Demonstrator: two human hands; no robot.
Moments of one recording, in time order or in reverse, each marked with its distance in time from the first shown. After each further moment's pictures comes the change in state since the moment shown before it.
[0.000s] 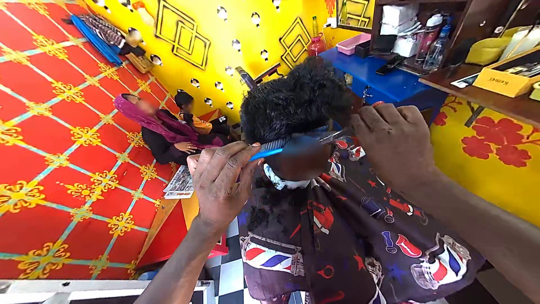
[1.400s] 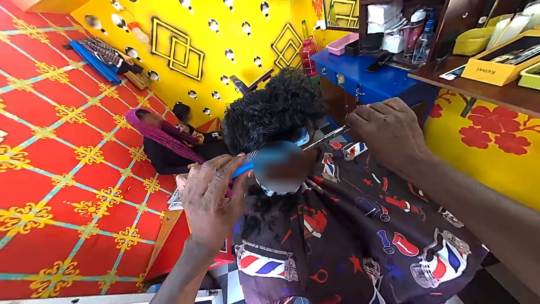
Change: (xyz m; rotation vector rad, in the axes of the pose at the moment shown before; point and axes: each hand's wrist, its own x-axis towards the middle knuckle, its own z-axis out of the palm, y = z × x) left_hand 0.006 0.025 -0.004 0.092 -0.105 -0.072; right_hand -0.009 0.054 0.034 0.143 0.073 -0.055
